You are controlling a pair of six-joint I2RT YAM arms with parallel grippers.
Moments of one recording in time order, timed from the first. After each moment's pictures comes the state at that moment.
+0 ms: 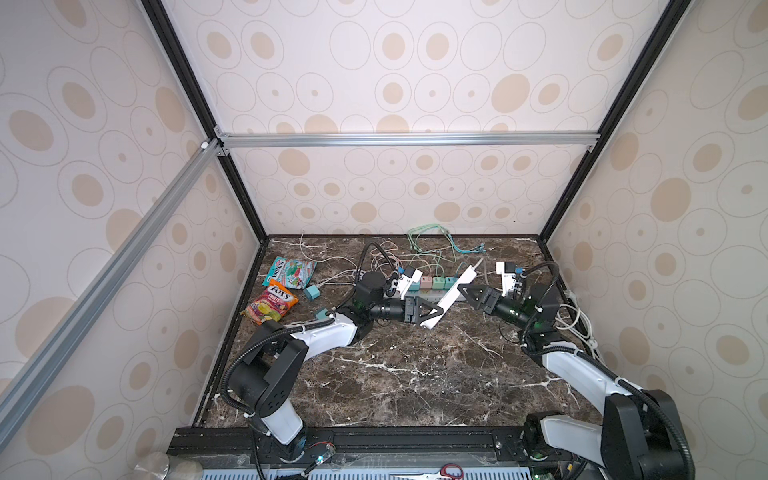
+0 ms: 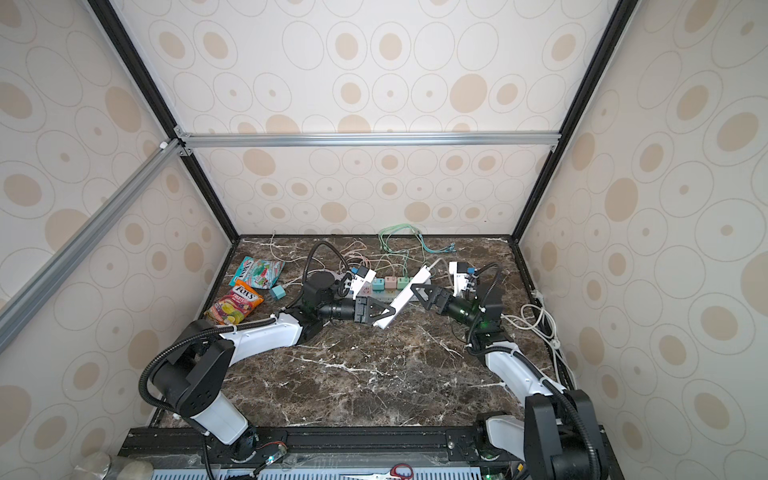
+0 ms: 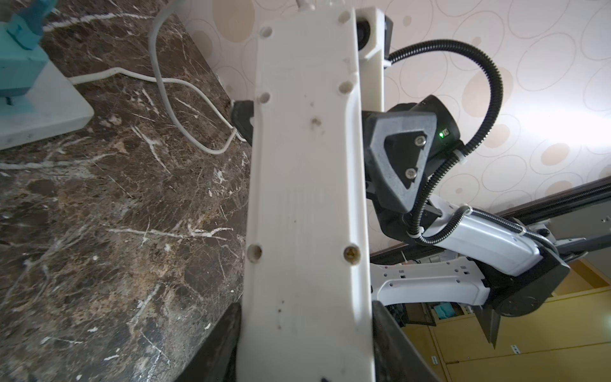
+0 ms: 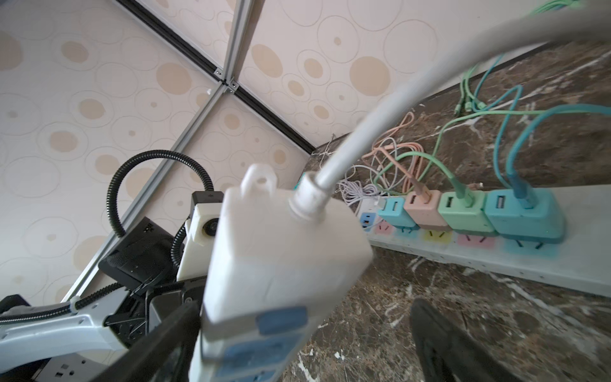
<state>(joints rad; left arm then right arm) -0.64 1.65 0.89 0.56 0.93 -0.86 0.12 1.21 0.54 0.57 -0.81 0.79</state>
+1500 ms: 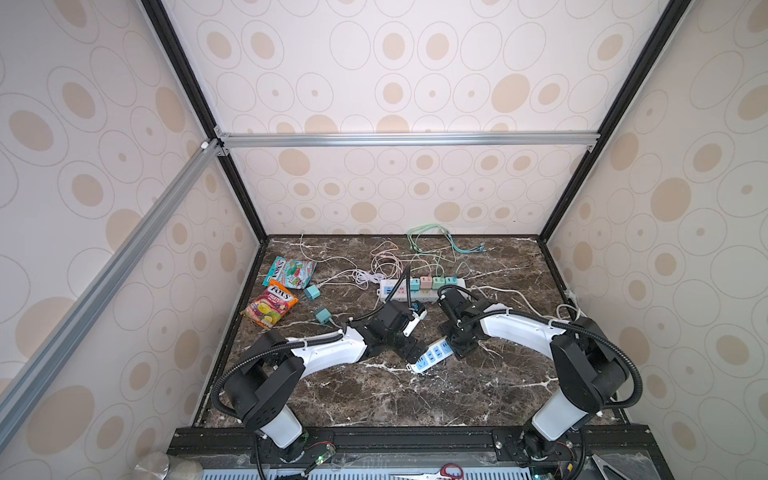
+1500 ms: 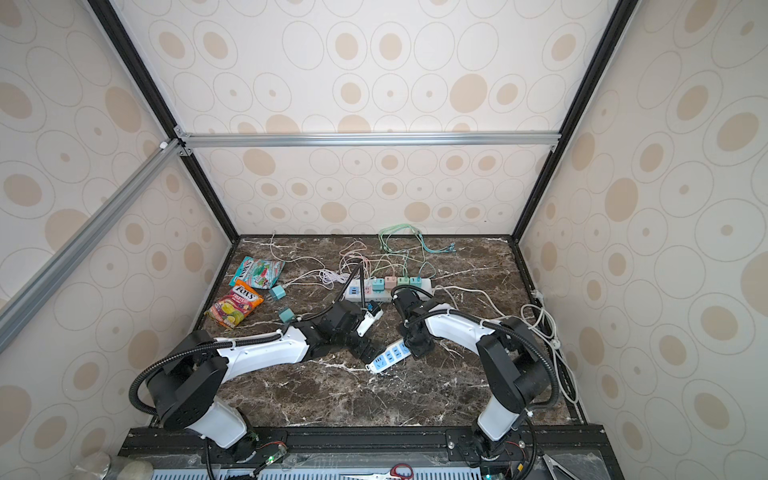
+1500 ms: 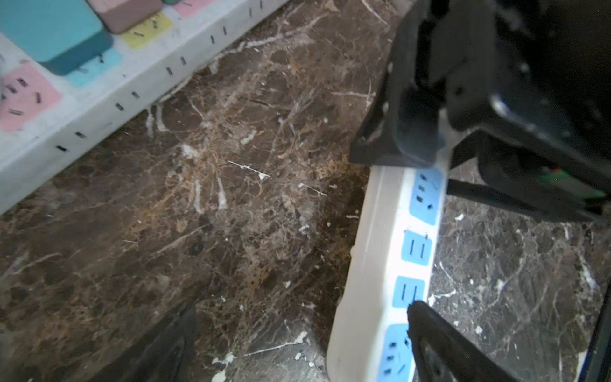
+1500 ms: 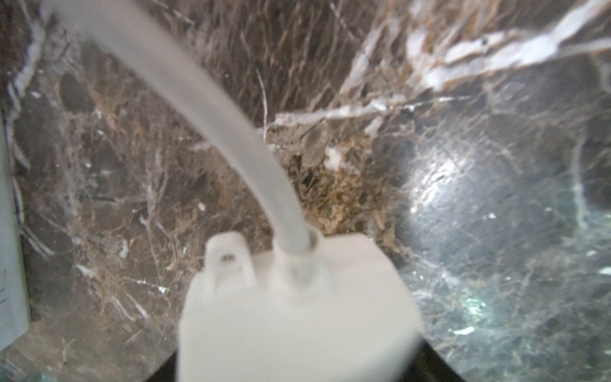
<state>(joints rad) -0.84 1.59 0.86 -0.11 0.12 -0.09 0.60 1.66 0.99 -0.69 0.03 1.68</state>
